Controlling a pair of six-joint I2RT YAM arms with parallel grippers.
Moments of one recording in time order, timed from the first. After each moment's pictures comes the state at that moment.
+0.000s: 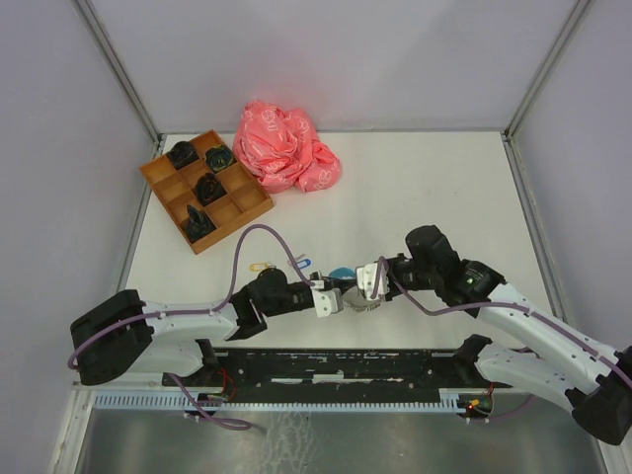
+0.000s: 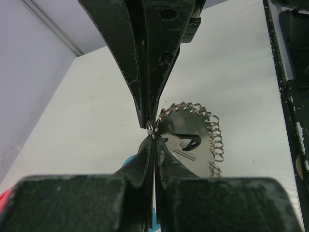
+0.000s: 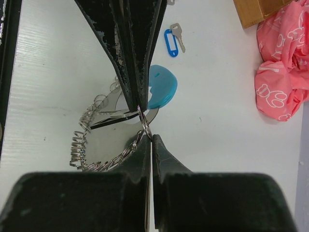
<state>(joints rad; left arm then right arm) -1.09 1.23 0.39 0.82 0.26 0.50 0.76 0.92 0.73 -0.47 -0.44 -0.94</state>
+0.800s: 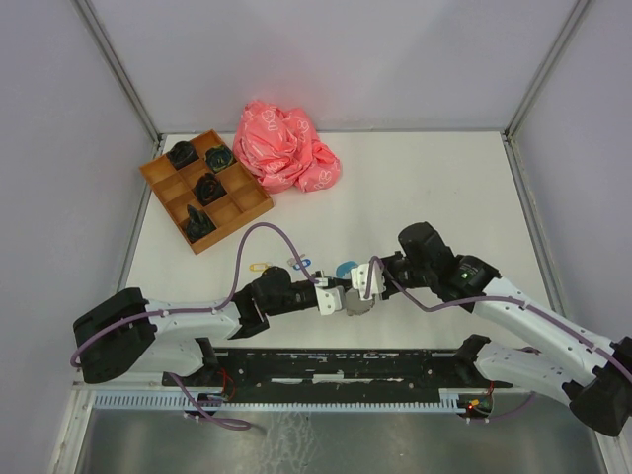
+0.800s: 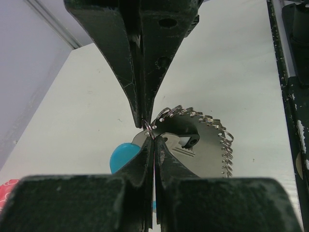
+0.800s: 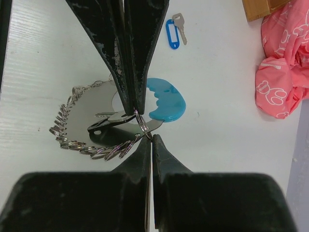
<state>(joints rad) -1.09 1.25 0.41 0.79 0.23 0.50 0.79 0.98 0.79 -0.53 -0.39 -0.98</state>
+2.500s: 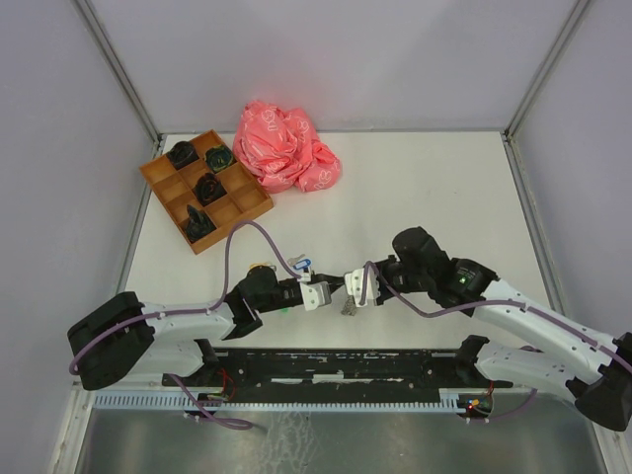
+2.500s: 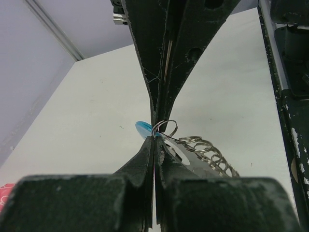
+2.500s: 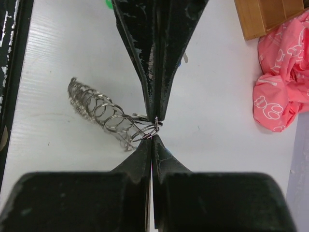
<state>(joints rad) -1.00 1.21 0.34 0.92 0.36 0.44 0.87 0.98 0.81 -0.52 -0.36 -0.94</state>
